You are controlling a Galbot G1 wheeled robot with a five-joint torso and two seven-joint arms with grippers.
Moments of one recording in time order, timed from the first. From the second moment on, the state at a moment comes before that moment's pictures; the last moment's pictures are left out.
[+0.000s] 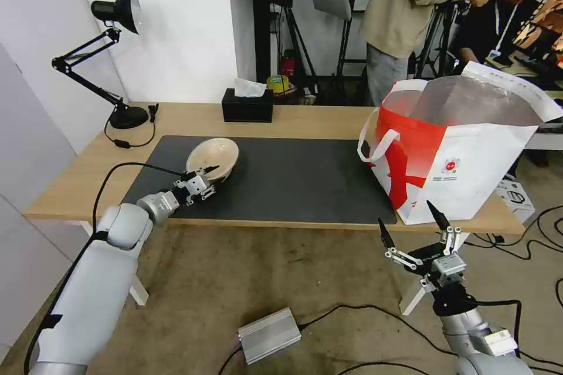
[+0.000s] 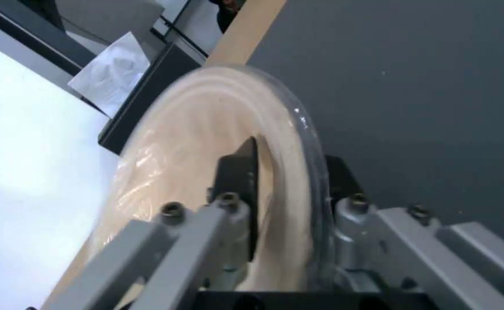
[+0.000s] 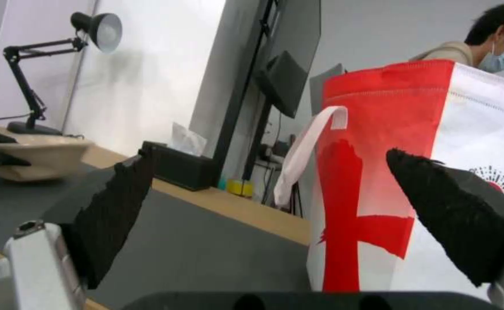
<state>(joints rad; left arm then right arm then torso) 0.81 -1.09 -0.43 -1.47 0.31 -0.18 0.62 -1.67 1.26 0.68 2.07 0.15 0.53 -0.20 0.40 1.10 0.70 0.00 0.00</state>
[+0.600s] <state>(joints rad) 0.79 -1.10 -0.41 -1.44 0.32 -0.19 0.62 -1.67 1.26 0.68 2.07 0.15 0.53 -0.20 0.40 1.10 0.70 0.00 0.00</state>
